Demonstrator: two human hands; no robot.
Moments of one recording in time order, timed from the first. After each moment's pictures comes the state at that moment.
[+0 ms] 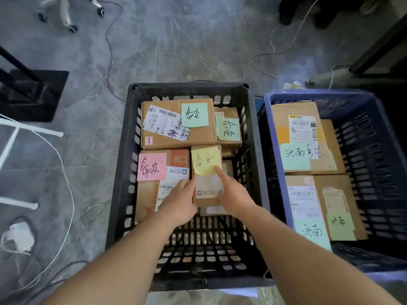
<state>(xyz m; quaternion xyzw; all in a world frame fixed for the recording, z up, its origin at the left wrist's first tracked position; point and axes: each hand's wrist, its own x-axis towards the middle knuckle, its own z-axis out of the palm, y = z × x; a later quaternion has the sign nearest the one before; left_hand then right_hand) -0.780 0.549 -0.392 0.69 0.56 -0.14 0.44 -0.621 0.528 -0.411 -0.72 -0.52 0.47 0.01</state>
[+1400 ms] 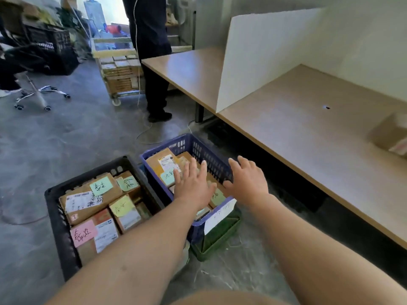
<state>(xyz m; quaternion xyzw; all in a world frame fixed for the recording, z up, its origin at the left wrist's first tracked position) -0.622 0.359 -0.124 0.94 0.31 -0.07 0.14 -0.529 0.249 -0.094 -0.92 -0.38 0.05 0.02</state>
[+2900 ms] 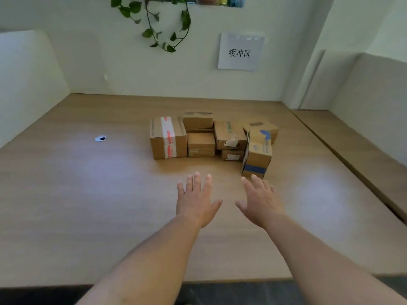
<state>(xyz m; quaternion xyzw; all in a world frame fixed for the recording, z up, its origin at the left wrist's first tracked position) -0.172 -0.168 -0.102 0.98 -0.16 -0.09 0.05 -0.214 -0.330 -0.079 -0.99 0.09 0.05 0.03</state>
